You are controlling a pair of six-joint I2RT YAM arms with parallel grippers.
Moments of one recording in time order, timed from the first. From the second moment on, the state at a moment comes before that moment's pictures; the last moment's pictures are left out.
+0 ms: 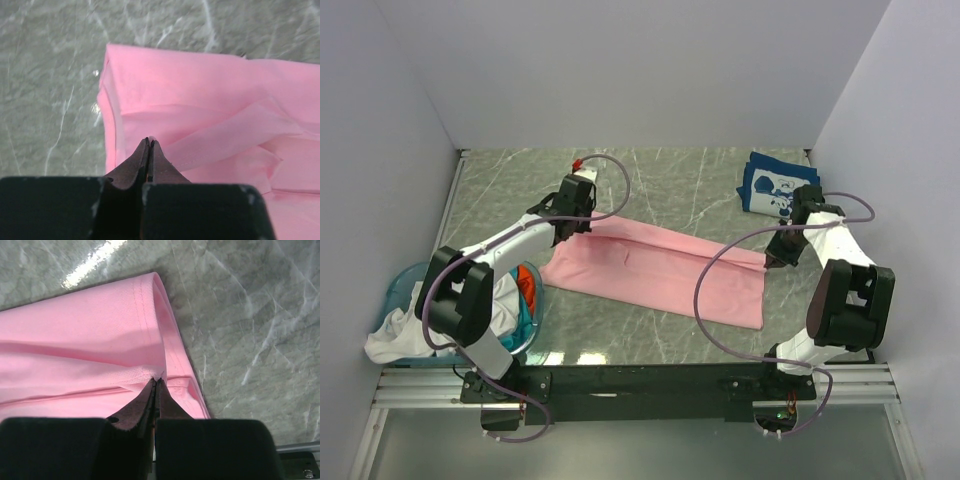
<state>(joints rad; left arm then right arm) -0.47 1.63 1.13 -0.25 -0.28 -0.16 -0.20 1.54 1.08 -0.86 -0.08 0.41</state>
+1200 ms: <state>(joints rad) -0.49 1.66 1.21 -0.60 -0.37 -0.42 -0.04 1.63 1.01 -0.98 0.09 0.40</state>
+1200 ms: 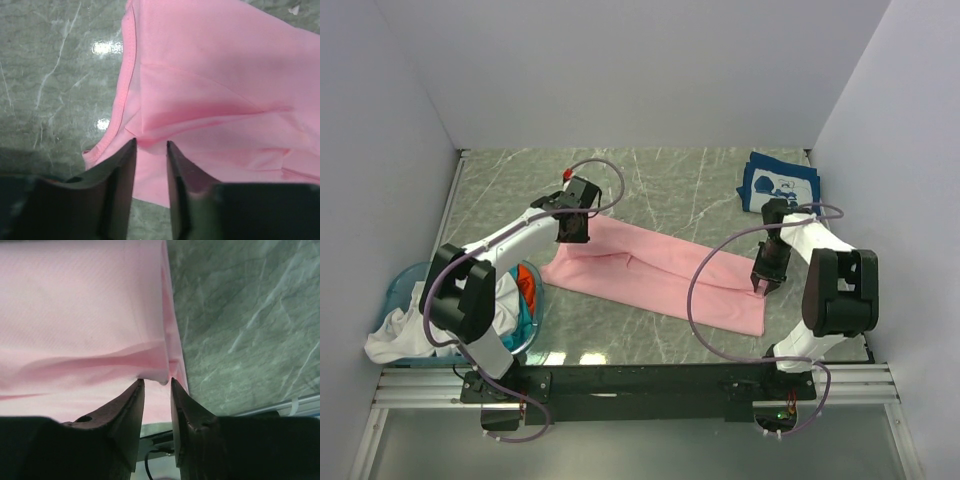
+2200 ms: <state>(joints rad) -0.51 1.83 1.44 -0.44 0.11 -0.57 0.03 1.66 1.07 -0.86 -0.11 0.39</state>
